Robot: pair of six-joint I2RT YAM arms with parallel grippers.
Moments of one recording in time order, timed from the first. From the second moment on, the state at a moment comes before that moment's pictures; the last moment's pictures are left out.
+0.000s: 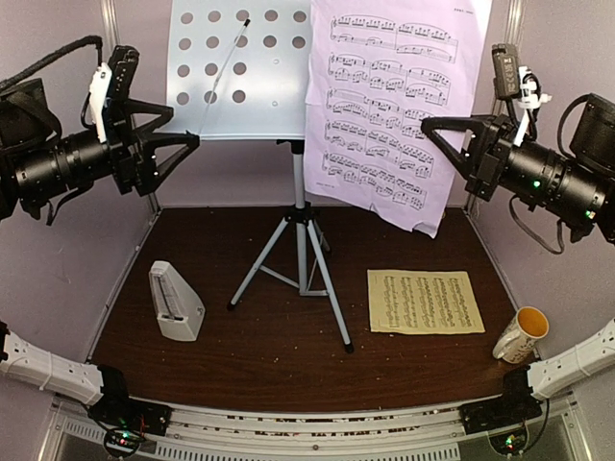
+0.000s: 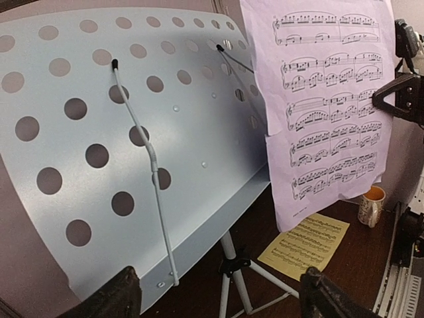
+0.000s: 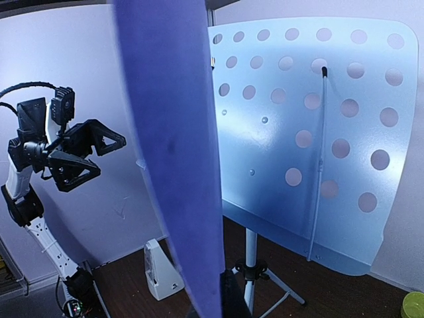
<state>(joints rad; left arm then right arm) -1.04 1.05 1.68 -0.67 -0.19 0.21 1.27 1.04 1.55 -0.40 0.41 0.03</state>
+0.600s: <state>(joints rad) -1.04 1.07 1.79 -0.69 -0.29 0.23 1.27 1.12 1.69 -0.39 0.45 0.00</state>
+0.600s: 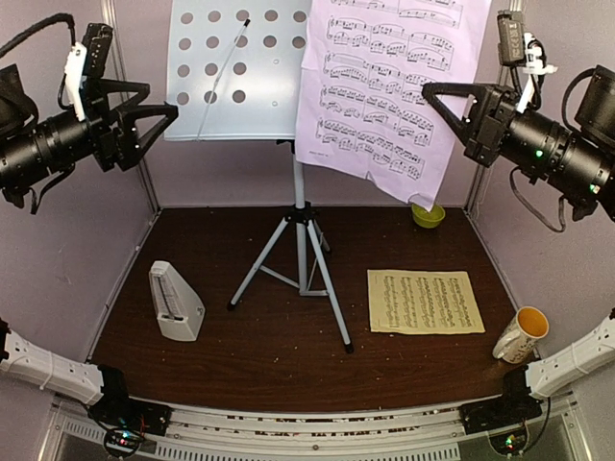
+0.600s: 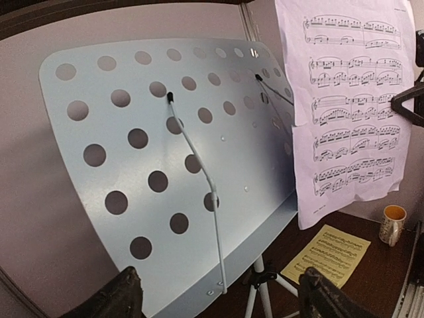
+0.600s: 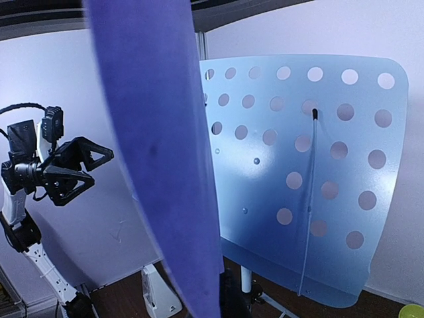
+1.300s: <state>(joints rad) -1.04 1.48 2.26 -0.78 -0.43 0.26 1.15 1.35 1.96 -0.38 0.49 -0.02</state>
